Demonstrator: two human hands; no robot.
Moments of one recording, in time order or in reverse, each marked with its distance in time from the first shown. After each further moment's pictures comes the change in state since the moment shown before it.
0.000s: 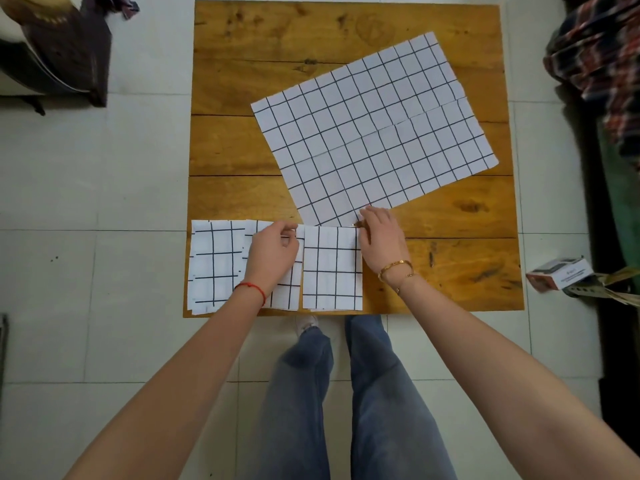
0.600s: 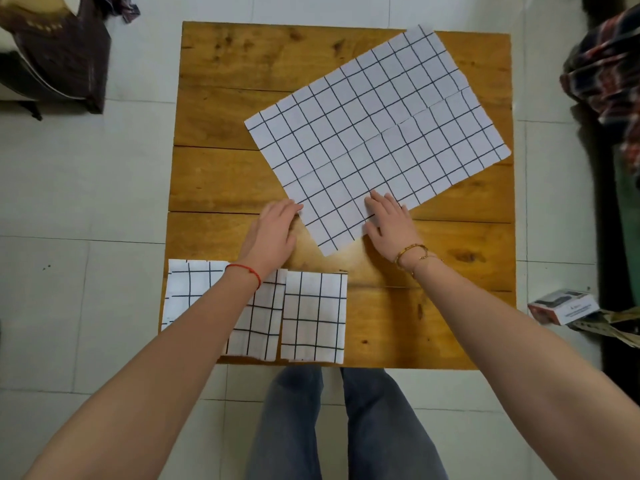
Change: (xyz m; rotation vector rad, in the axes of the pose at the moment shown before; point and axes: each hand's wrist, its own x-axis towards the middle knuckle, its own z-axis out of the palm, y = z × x) left_hand 0.113 0.042 0.014 0.425 -0.084 0.345; right_hand 0.123 0.063 -0.036 -0.099 -0.248 -0.090
